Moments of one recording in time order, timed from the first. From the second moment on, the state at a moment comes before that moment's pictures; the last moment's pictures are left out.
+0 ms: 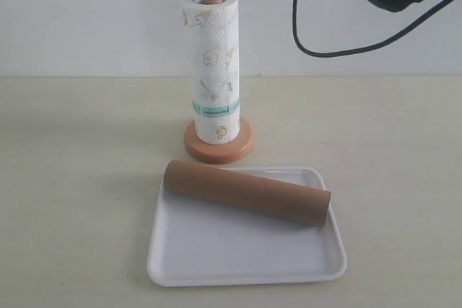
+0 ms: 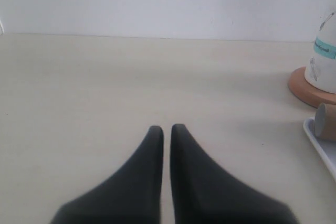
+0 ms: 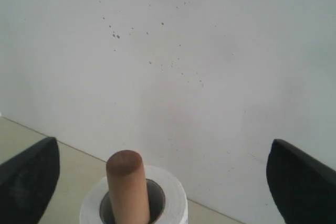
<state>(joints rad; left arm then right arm) 0.07 0.00 0.00 -0.13 0.31 0.10 0.51 1.73 -1.40 -0.43 -0.17 0.50</state>
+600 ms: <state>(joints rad) 0.07 0.00 0.00 -0.13 0.31 0.10 0.51 1.70 -1.40 -0.43 0.07 0.49</state>
